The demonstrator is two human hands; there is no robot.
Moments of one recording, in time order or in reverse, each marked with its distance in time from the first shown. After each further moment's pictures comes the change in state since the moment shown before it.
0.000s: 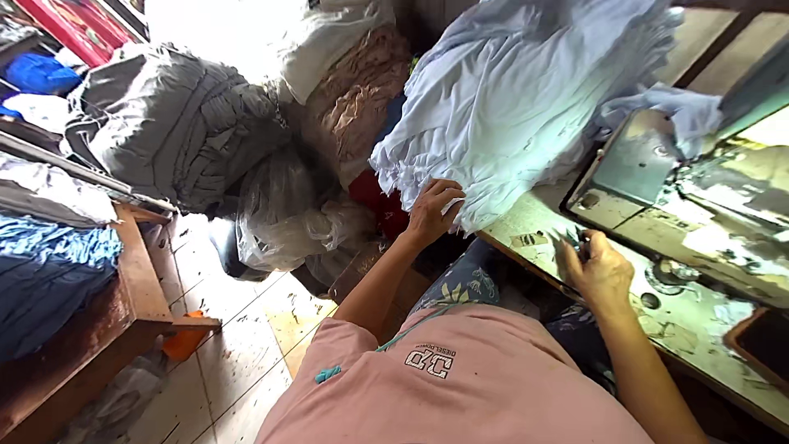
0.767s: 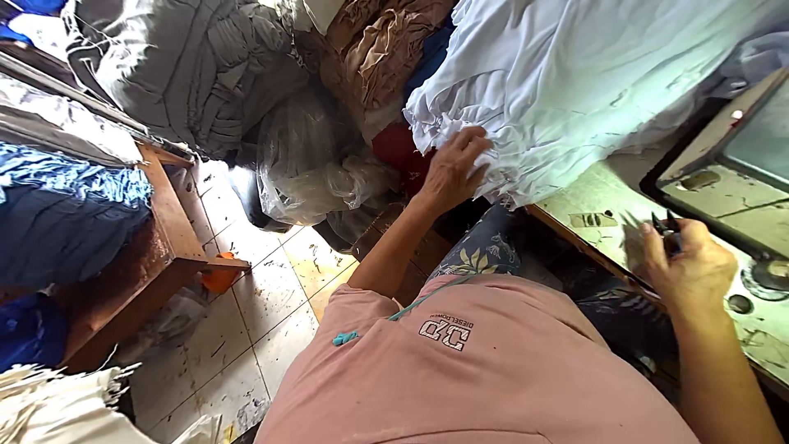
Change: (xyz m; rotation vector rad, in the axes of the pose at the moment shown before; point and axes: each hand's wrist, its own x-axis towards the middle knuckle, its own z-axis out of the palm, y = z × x) left_hand -0.011 -0.017 -0.042 0.184 -0.134 -0.133; right_hand 0.000 -0.005 -0.008 -0.022 -0.108 -0.010
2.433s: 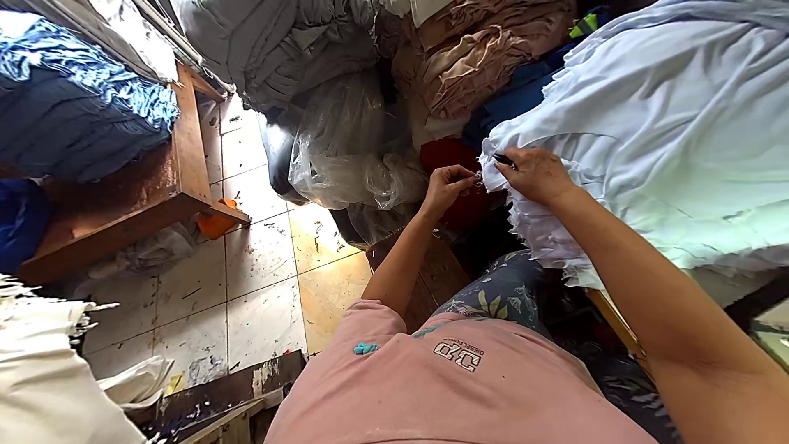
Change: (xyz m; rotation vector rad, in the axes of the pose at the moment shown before) left_hand -0.056 -0.130 -0.021 -0.858 0.367 -0.745; right_hand 0.225 -0.259 0.180 0.018 -0.616 -0.660
